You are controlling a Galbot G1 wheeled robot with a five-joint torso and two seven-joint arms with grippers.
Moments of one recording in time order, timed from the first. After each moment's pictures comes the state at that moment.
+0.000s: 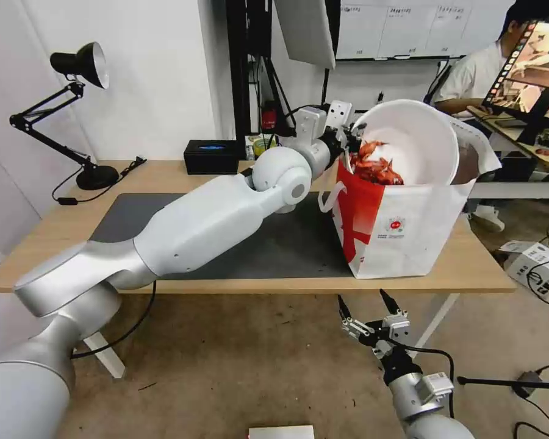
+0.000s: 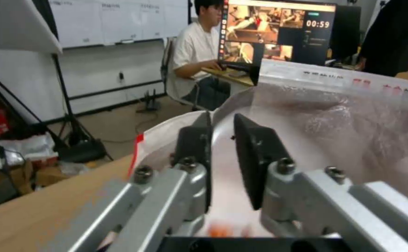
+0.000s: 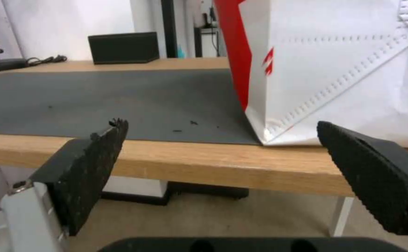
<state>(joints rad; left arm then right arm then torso) -0.12 -1.28 0.60 -1.48 -1.19 0.29 -0.32 -1.62 1.03 0.28 2.08 0.36 0.21 0.24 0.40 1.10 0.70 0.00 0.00</state>
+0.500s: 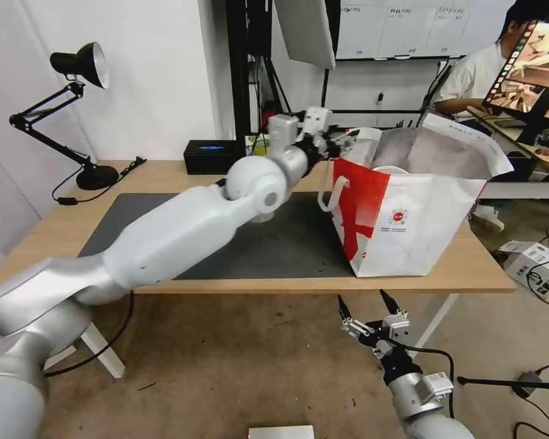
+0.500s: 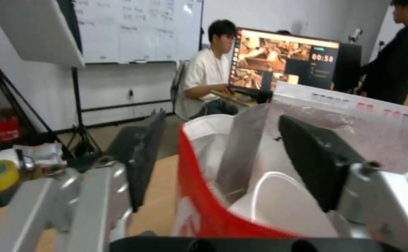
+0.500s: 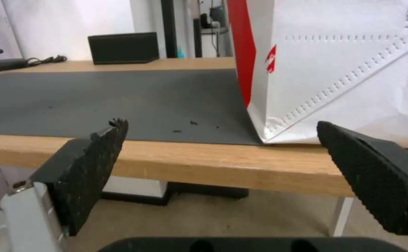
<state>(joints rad) -0.03 -1.11 0.55 -1.63 -1.21 0.18 -0.30 -1.62 1.03 0.28 2.08 0.36 0.21 0.24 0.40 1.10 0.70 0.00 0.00</state>
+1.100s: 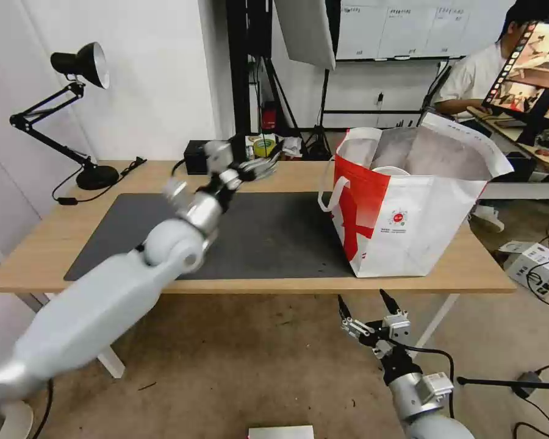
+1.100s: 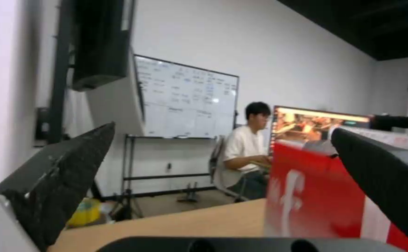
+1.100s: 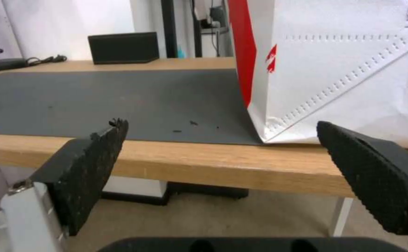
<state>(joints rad) 0.60 -0.80 0.14 -1.79 -0.94 -0.31 -0.05 -1.62 1.03 0.28 2.08 0.36 0.21 0.24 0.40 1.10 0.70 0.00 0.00</state>
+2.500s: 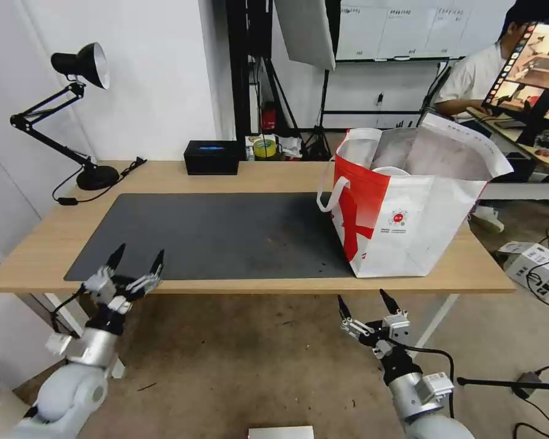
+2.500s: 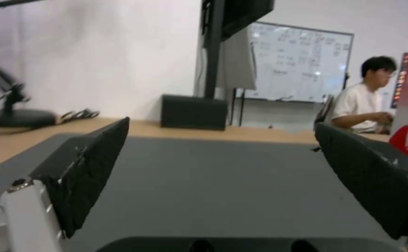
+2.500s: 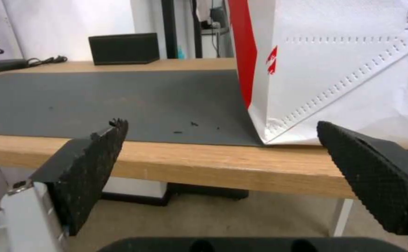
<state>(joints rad) 1.53 -0.95 -0.60 -1.79 -0.73 -0.50 0.17 -1.62 1.03 0.28 2.08 0.36 0.21 0.24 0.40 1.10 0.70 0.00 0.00</state>
